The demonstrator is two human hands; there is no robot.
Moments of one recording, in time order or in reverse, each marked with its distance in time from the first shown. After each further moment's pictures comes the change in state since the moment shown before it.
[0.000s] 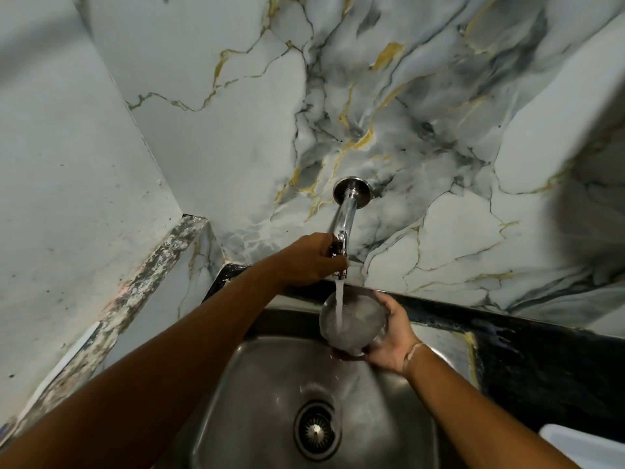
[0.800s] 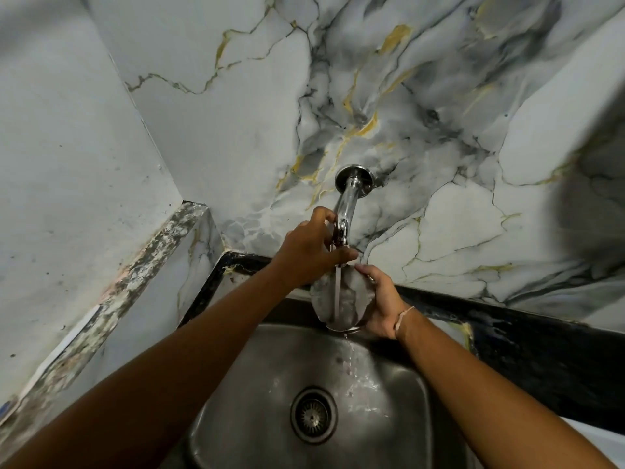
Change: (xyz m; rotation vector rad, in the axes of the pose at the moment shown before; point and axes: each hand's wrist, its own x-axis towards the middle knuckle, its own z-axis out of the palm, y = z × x) left_hand -0.008 -0.011 0.021 0.041 0.364 0.119; right_hand 0.007 -0.020 0.029 -0.289 0.005 -0.083
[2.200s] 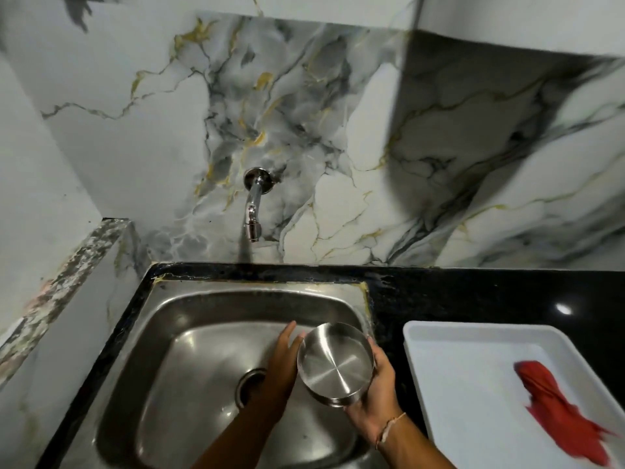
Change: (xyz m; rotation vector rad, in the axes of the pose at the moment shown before) left_hand -0.220 0.043 0.156 -0.779 -0.119 -0.582; right_hand -0.234 0.170 -0.016 0.486 0.467 -0.415
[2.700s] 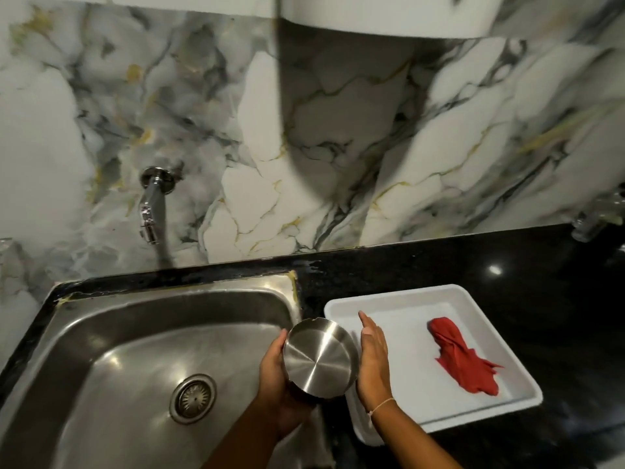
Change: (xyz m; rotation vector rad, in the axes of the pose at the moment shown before) left_hand -0.090 0.028 0.141 -0.682 -0.333 -0.516; right_hand -0.014 -0.074 -0.125 -0.709 0.341 -0.540
